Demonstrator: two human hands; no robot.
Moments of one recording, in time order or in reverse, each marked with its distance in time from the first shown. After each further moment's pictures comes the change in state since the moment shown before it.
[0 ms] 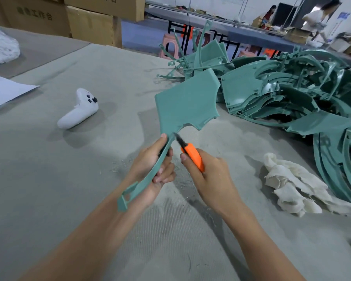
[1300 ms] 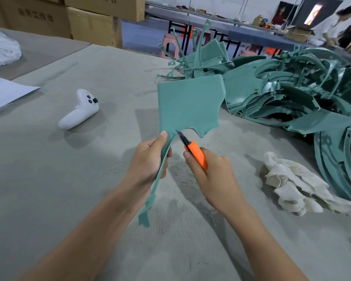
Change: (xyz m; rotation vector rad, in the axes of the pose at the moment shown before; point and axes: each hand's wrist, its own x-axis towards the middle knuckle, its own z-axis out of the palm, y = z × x) left_hand -0.002 0.005 0.000 0.425 0.127 0.200; right_hand 0.000 0.002 -0.004 -0.124 0.031 0.020
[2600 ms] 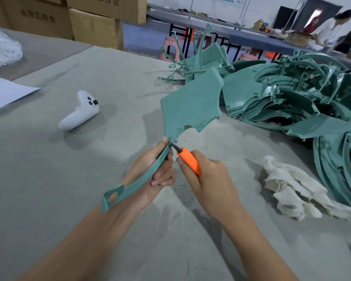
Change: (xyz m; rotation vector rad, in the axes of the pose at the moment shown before) left_hand 0.005 -0.012 -0.006 -0.471 -0.288 -0.182; right_hand -0.001 -0.003 0.001 -0.049 0.018 -0.138
